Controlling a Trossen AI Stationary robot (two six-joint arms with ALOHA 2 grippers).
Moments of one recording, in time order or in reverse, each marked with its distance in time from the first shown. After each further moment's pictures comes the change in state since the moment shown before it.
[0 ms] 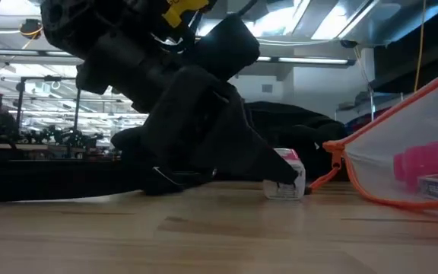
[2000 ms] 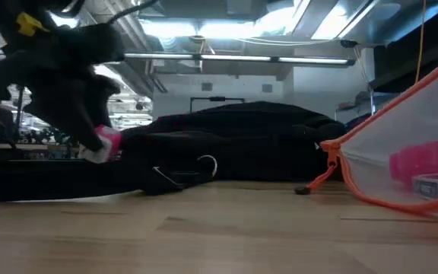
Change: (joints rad) left arm -0.069 -0.720 -0.395 -0.799 -0.199 -0.342; right arm 0.000 0.000 0.000 0.013 0.044 -0.003
